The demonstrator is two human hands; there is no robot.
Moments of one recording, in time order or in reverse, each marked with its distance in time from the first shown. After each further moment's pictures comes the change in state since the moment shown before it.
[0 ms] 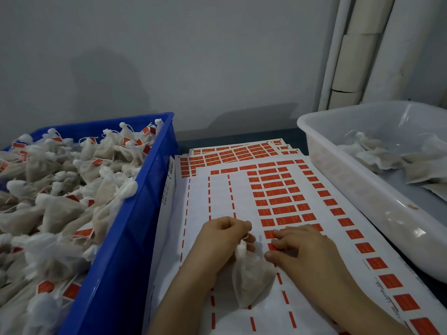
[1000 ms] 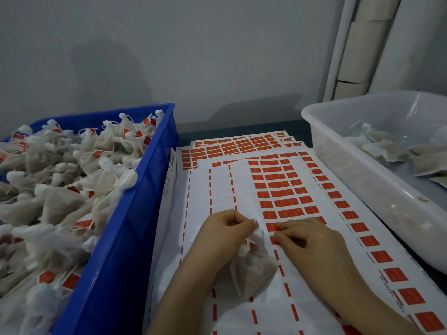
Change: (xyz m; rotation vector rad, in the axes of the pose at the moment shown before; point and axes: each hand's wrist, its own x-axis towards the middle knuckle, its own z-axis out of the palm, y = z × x) left_hand 0.002 -0.006 -0.001 0.164 0.002 0.040; right_hand -0.001 0.003 0.002 0.110 0.131 0.002
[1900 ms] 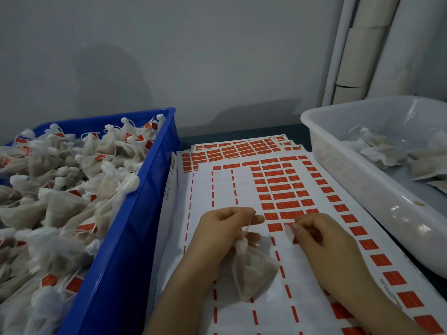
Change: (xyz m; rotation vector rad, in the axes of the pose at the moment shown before) left_hand -0.006 0.012 -0.006 -0.332 -0.086 0.035; right_hand 0.002 0.010 -0.006 0.111 0.085 0.163
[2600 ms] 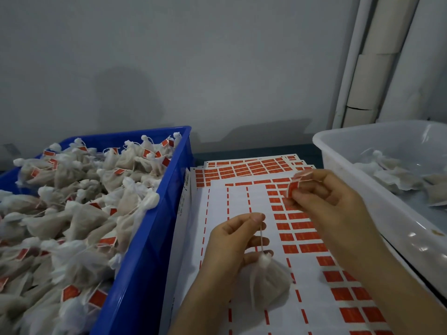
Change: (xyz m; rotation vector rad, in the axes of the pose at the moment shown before) left_hand -0.001 0.008 0.002 -0.284 0.053 0.065; right_hand 0.040 -0.072 -0.034 0.585 0.012 -0.117
